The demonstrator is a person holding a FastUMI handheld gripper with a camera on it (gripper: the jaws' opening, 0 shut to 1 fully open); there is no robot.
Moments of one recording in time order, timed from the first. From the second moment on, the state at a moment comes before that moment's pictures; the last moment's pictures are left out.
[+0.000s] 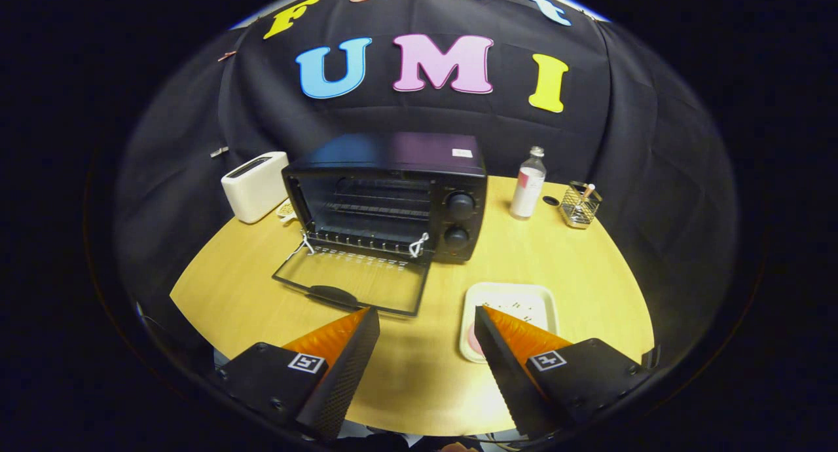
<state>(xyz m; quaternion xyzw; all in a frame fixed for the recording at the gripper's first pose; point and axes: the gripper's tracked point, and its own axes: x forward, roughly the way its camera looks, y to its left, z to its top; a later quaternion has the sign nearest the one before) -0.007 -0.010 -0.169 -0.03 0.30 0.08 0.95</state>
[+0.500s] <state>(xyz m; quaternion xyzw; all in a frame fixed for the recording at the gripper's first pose) 0.001 -0.121 -0.195 0.05 0.37 0.10 0.92</state>
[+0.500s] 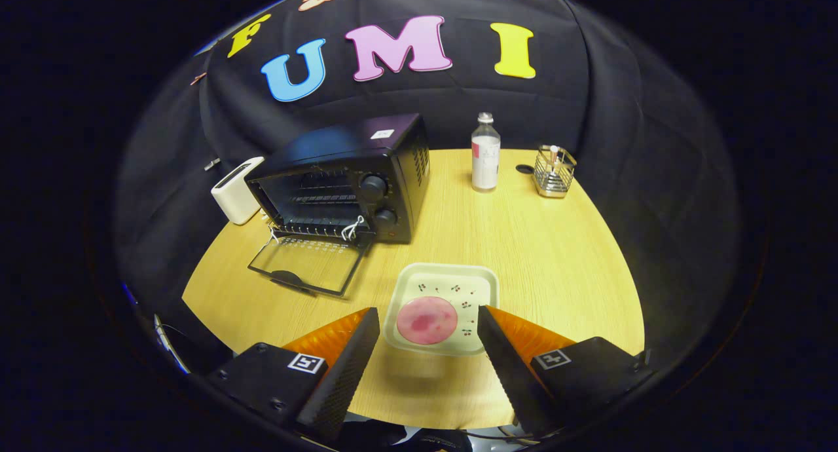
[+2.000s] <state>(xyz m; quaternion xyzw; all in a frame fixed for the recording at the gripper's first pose) 0.030 -0.154 -0.325 0.11 0.50 0.07 0.86</state>
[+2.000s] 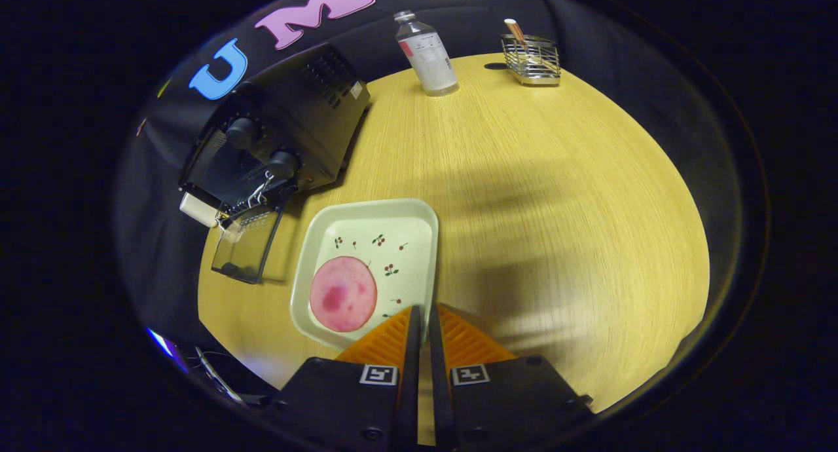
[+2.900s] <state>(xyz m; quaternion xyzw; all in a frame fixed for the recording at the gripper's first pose) 0.032 -0.145 -0.323 0.30 0.51 0.07 0.81</state>
